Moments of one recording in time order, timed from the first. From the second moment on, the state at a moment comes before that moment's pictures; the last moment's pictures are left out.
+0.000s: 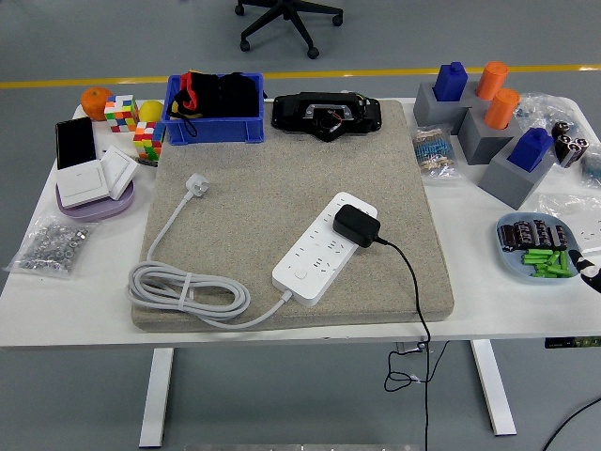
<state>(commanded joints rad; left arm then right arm) -0.15 0.05 -1.36 -0.18 1.64 -0.13 0.34 -0.11 -0.05 1.79 1.35 -1.92 -0.22 0.07</state>
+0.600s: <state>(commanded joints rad) -0.15 0.04 -1.37 -0.18 1.65 -0.13 0.34 -0.10 -0.05 1.80 1.35 -1.92 -0.18 0.07</state>
